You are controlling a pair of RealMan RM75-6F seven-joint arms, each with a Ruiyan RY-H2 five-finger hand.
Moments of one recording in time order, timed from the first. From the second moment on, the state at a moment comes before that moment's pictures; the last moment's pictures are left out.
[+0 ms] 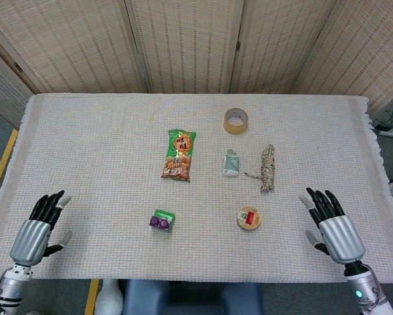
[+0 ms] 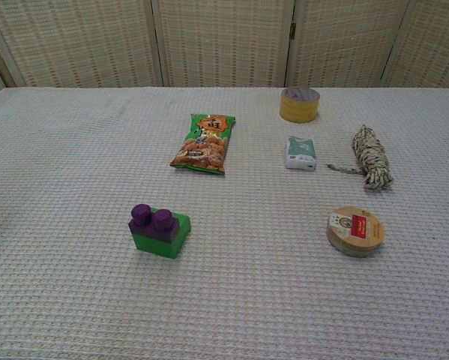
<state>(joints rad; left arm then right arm) -0.18 -1.31 0.02 -1.38 1.66 1.52 -0.13 0.14 -1.21 -0.01 -1.58 -1.68 1.47 -0.13</state>
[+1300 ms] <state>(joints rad) -0.36 -1.51 -0.05 -1.60 1.57 1.24 0.05 0.13 -1.16 -0.01 -1.60 -1.69 1.49 -0.05</state>
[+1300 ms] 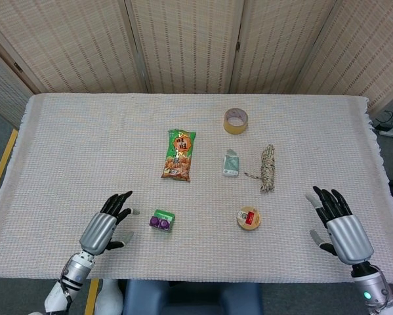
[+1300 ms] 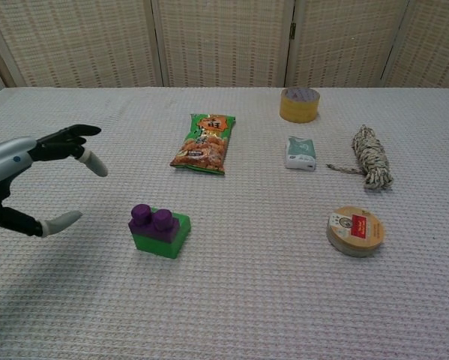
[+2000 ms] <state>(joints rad) -0.45 -1.68 -0.10 -1.61 1.33 1.09 0.32 0.13 -1.13 -0.01 -1.60 -1.68 1.50 0.03</state>
